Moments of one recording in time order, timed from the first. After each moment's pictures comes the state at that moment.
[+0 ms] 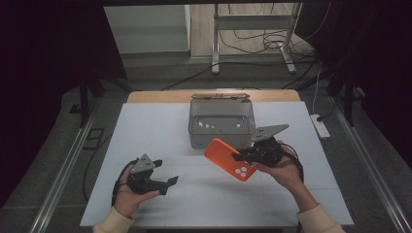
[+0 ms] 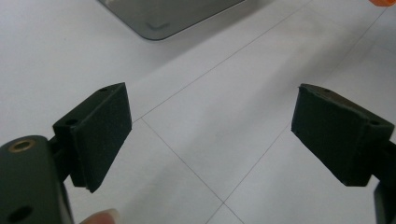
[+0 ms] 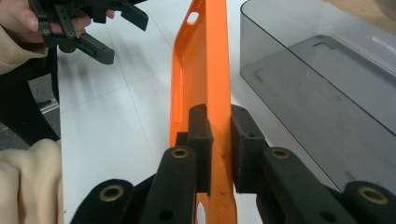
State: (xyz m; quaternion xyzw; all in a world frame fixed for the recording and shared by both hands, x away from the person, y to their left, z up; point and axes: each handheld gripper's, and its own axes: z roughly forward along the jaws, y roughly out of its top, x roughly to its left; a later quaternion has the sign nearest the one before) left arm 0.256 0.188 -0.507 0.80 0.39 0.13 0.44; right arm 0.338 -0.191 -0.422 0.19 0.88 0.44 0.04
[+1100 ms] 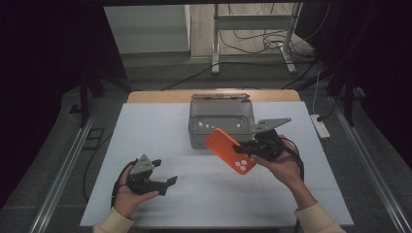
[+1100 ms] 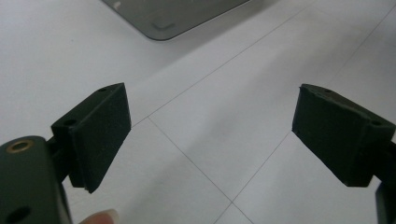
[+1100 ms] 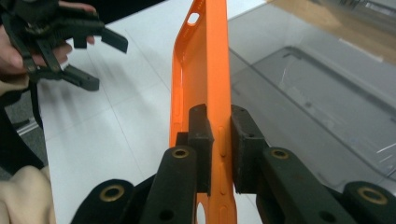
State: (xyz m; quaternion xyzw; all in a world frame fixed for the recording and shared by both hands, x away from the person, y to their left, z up) left arm 0.255 0.190 -0.510 0.80 0.39 0.14 0.44; right arm 0.339 -0.186 -0.400 0.24 0.86 0.44 0.07
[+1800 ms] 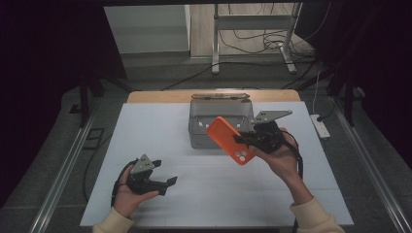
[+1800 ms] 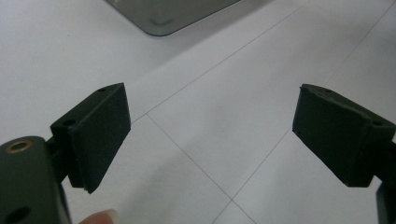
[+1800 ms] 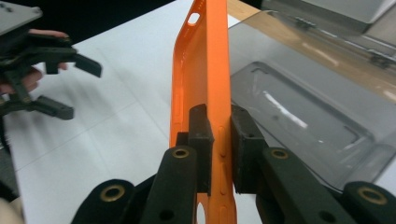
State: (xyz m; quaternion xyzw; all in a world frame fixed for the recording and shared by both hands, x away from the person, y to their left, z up) left arm 0.257 0.191 -0.512 0.80 0.39 0.13 0.44; right arm 0.345 -0.178 -0.379 0.27 0.85 0.43 0.11
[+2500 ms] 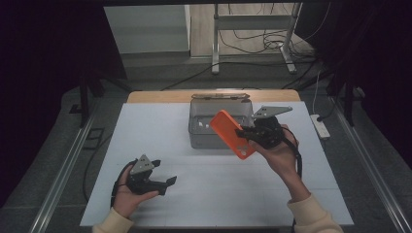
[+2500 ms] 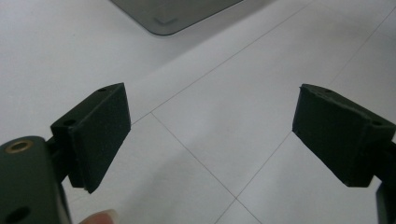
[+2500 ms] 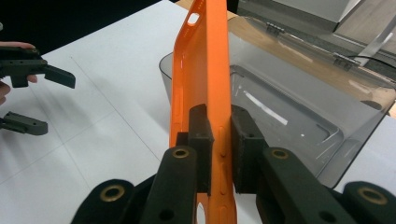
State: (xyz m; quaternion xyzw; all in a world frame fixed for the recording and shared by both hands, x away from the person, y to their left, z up) left arm 0.256 0.191 -0.512 0.80 0.39 0.14 0.44; right arm 0.351 -0.176 -0.372 0.31 0.84 0.42 0.15
